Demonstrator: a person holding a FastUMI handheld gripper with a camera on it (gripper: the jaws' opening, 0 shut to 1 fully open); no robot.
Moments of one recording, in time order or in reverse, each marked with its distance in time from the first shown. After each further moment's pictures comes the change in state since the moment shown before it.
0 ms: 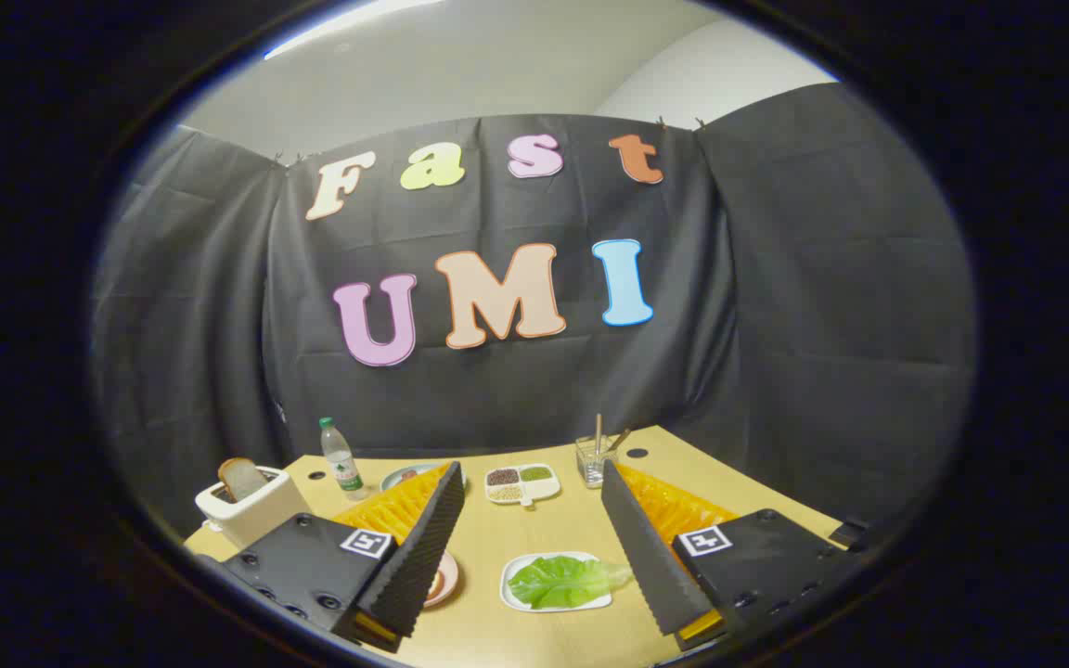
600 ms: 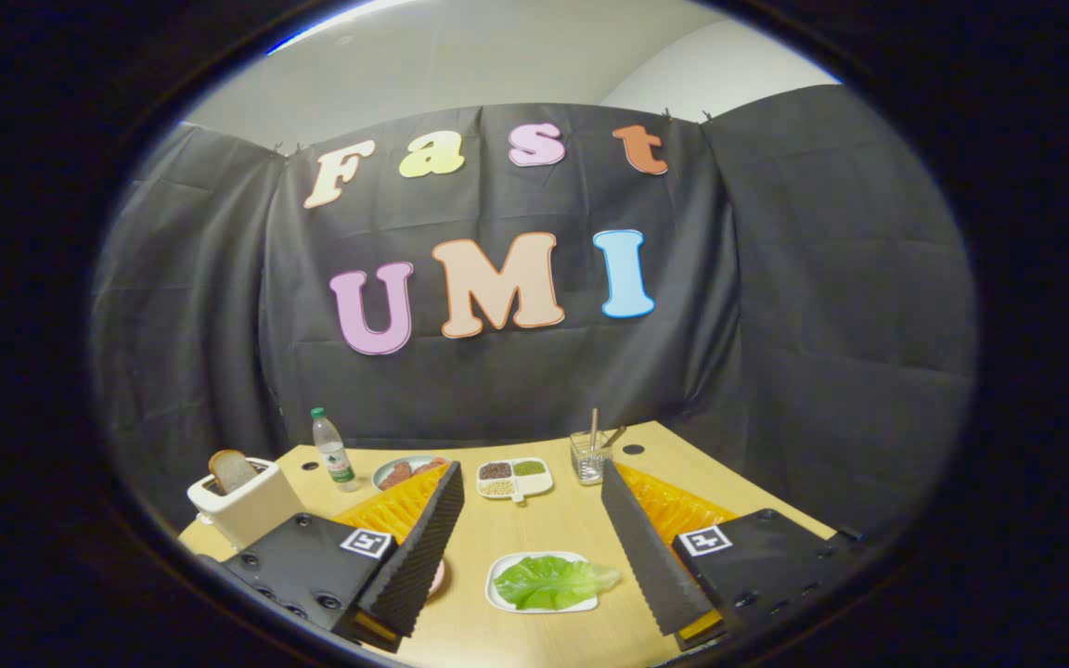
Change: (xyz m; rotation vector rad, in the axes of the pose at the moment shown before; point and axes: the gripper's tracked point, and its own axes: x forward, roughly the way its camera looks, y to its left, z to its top) arm 0.020 -0.019 0.000 -0.017 0.034 -0.003
